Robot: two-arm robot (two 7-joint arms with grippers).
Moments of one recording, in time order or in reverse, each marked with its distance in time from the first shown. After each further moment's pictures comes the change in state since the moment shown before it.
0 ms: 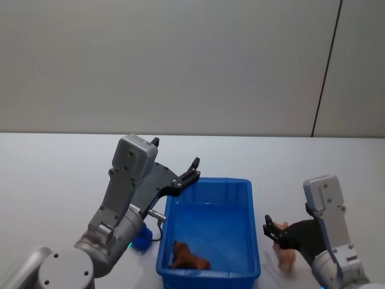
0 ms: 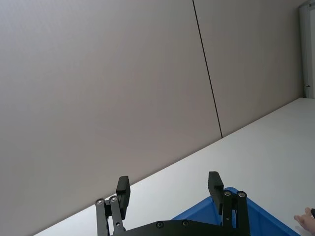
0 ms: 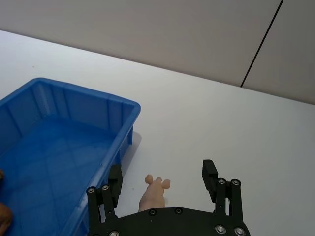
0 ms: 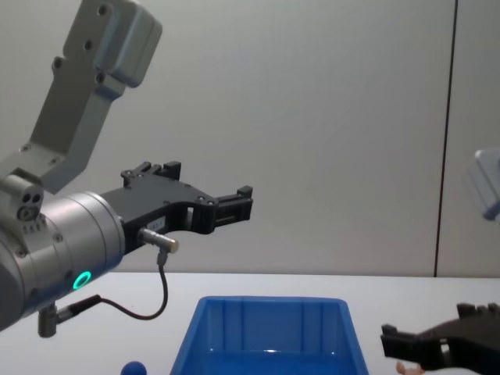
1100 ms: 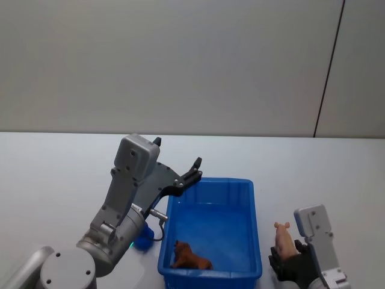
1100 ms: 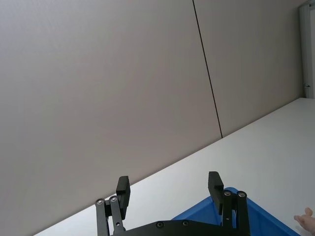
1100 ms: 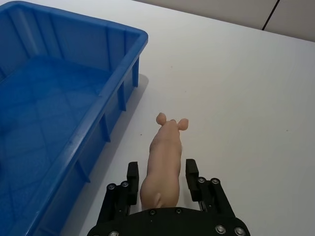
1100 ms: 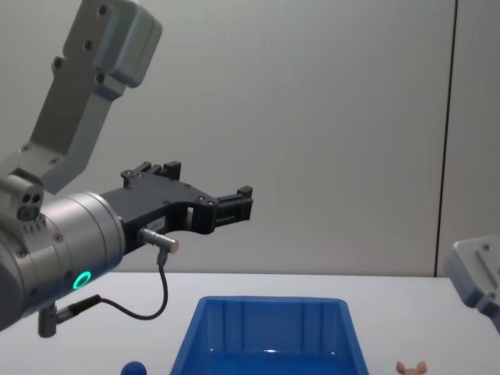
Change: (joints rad) left arm 0.000 0.000 0.000 0.000 0.000 0.000 0.000; right arm -0.009 -0.032 -0.006 0.118 0.000 0.041 0.003
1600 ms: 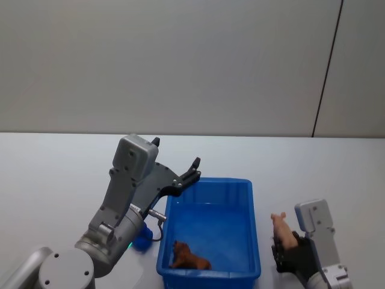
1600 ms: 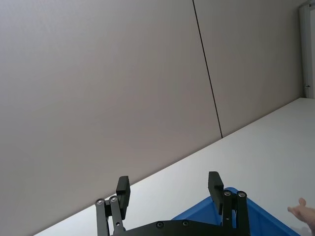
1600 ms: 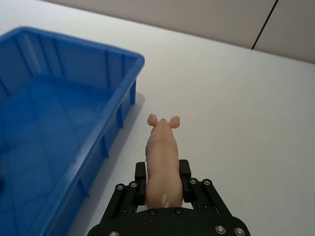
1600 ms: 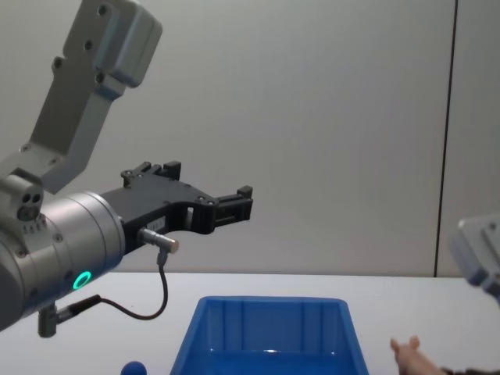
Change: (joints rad) left arm 0.000 0.000 0.000 0.000 0.000 0.000 0.000; right arm -0.008 -0.003 0.003 -0.026 -0.019 -0.035 -0.013
